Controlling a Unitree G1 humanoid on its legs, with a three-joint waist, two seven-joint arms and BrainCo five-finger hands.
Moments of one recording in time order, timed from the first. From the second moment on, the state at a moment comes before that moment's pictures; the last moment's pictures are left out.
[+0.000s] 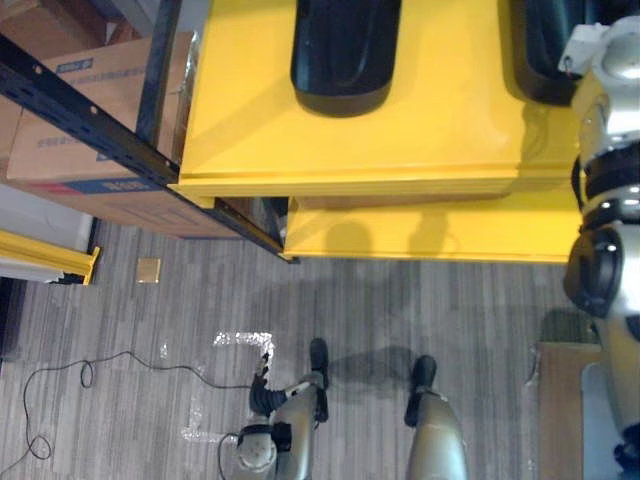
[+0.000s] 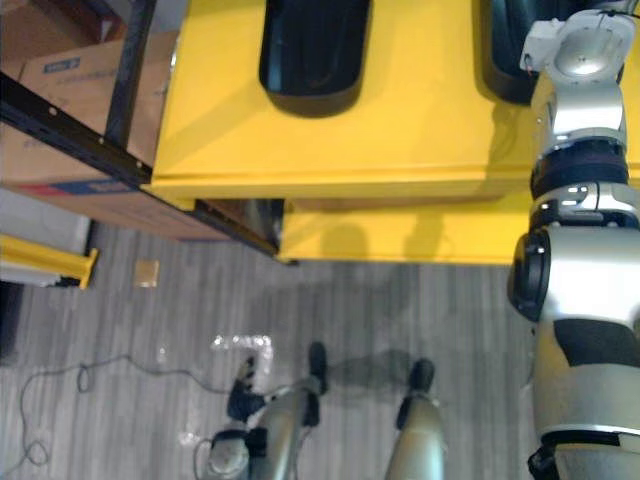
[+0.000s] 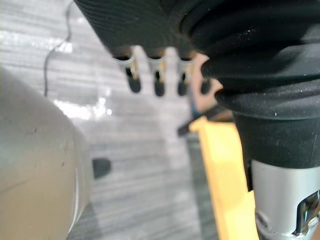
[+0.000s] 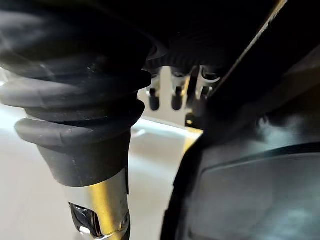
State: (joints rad) left arm 0.15 -0.04 -0.14 0.57 0.08 -0.25 0.33; right arm -1.54 -0.63 -0.02 1.12 0.02 0.01 -0.39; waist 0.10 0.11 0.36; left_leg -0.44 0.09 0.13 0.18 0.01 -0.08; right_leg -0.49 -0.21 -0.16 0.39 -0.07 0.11
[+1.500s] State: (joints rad) left arm 0.12 -0.04 -0.13 0.56 0.08 -0.24 0.32; right arm -1.50 -0.55 -0.05 1.10 0.20 0.00 -0.30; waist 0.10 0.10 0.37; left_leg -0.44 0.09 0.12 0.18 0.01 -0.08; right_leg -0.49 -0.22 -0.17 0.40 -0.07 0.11
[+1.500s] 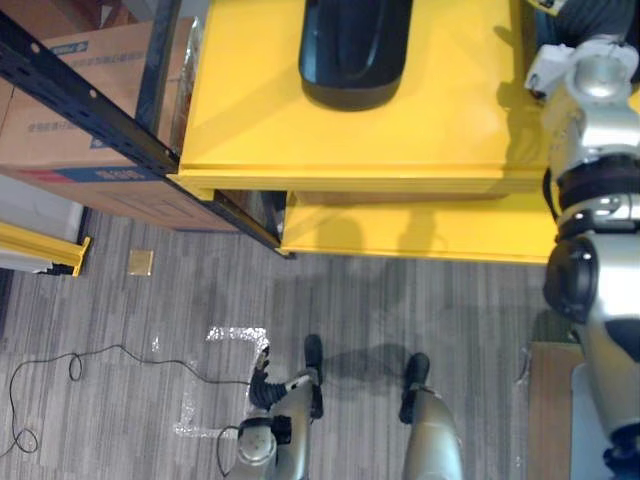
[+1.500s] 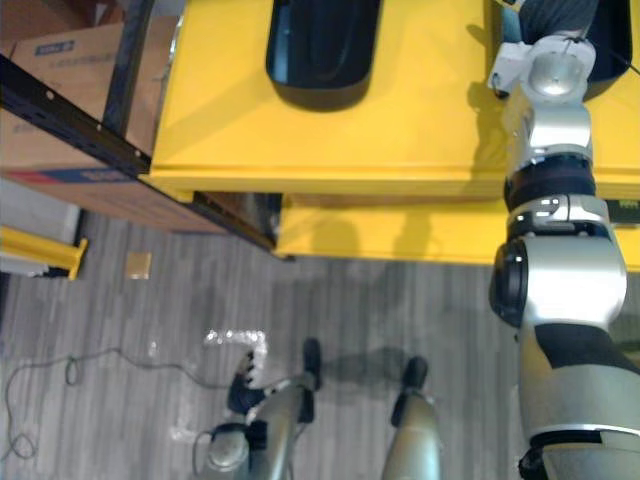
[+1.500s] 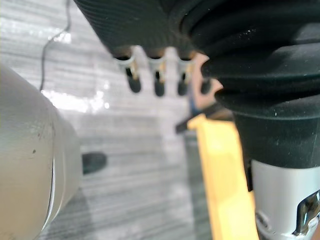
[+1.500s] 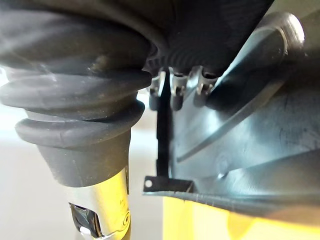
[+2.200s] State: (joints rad) left arm 0.10 -0.03 -0.13 0.57 0.08 -0.24 0.32; right arm -1.50 -0.52 -0.06 1.10 0.22 -0.03 -0.25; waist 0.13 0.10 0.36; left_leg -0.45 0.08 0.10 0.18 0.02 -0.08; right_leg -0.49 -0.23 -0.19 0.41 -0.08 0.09
